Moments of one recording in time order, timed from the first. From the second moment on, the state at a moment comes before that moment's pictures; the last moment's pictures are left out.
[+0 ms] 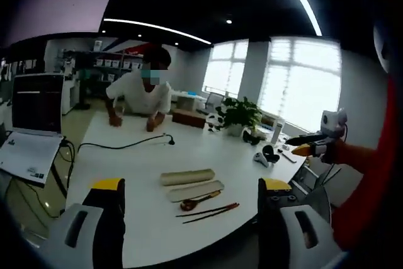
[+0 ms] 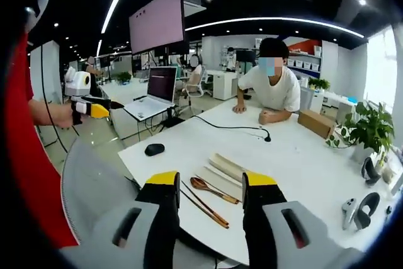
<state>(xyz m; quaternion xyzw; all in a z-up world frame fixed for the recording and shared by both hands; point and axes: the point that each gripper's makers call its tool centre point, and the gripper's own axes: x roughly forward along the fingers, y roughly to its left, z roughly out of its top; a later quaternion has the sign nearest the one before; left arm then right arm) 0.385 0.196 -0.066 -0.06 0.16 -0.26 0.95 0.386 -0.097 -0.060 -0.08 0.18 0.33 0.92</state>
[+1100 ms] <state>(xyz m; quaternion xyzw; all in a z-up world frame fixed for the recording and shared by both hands) 0.356 0.201 -0.066 0.00 0.16 -0.25 0.95 0.401 -0.083 -0.117 -0.24 0.28 0.46 0.81</state>
